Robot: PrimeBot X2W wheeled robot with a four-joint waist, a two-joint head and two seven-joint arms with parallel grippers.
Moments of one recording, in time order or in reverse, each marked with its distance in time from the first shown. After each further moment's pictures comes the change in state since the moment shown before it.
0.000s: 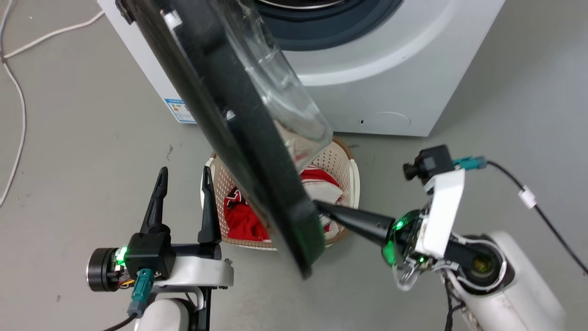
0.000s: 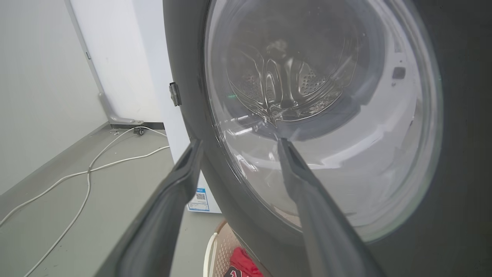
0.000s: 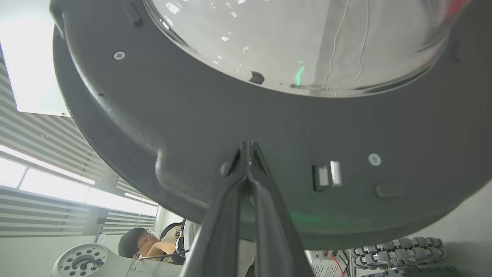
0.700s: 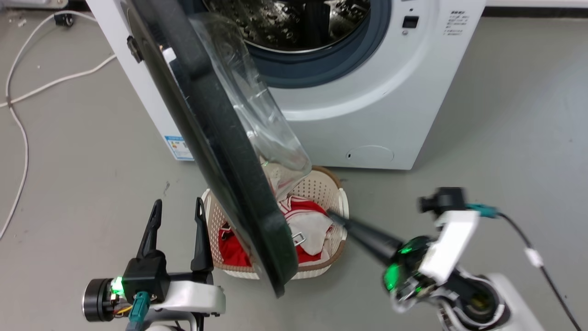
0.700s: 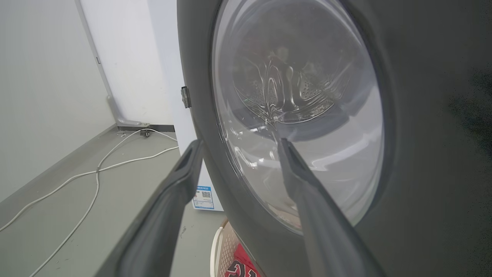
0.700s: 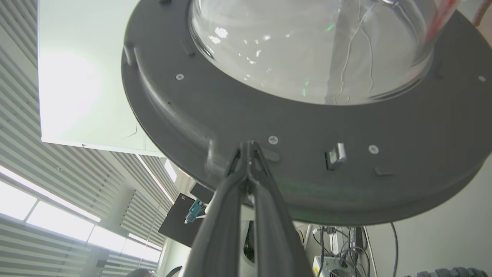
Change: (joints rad) left arm 0.091 0.000 0.034 0.021 0.010 -0.009 0.000; right arm 0.171 0.068 -0.052 -0.030 -0.012 0.000 -0.143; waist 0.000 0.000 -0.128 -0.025
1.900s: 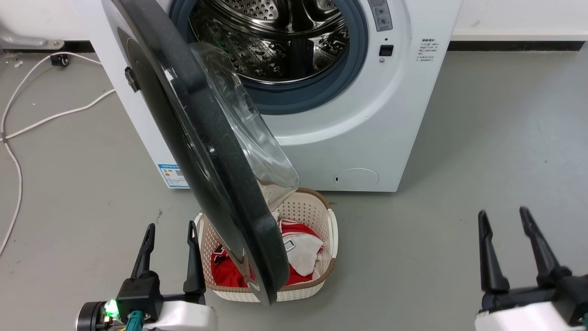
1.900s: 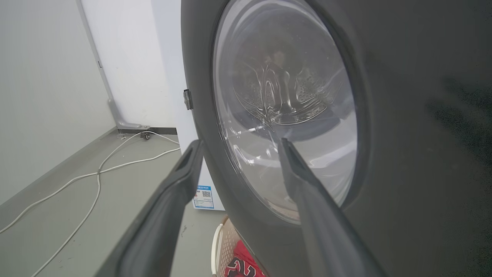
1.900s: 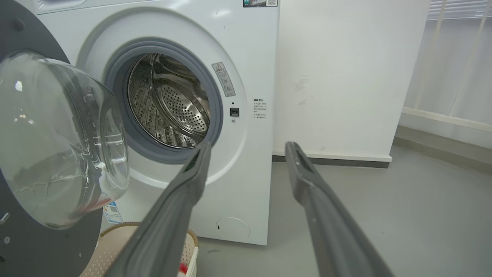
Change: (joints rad) left arm 0.080 0.000 0.033 -0.001 0.007 -0.014 0.000; right arm 0.331 0.037 -0.397 -0.200 -1.611 0.000 -0.859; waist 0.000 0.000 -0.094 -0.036
